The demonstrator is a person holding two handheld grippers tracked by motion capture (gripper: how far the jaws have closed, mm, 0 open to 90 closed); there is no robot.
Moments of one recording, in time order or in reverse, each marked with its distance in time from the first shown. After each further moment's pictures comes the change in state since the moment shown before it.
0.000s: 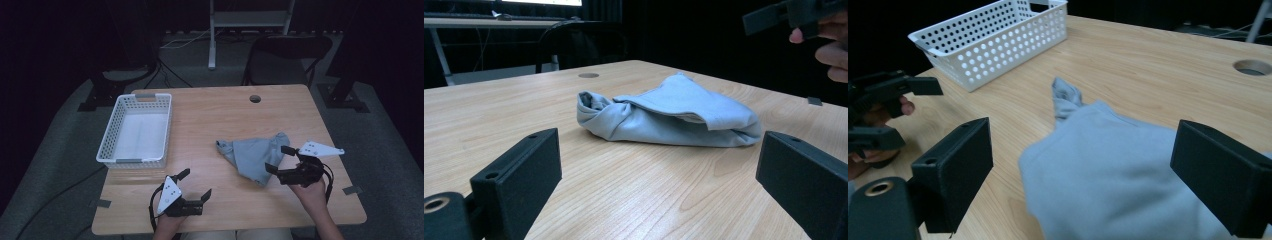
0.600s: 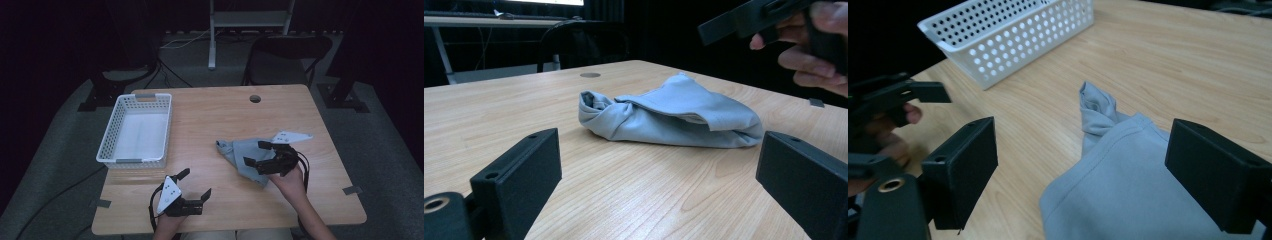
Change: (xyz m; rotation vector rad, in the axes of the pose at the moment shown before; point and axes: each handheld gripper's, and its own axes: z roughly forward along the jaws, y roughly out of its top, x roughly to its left) left arm 0.001 0.000 0.000 0.002 0.001 -0.007; right arm 0.008 0.020 0.059 0.089 0.074 0.012
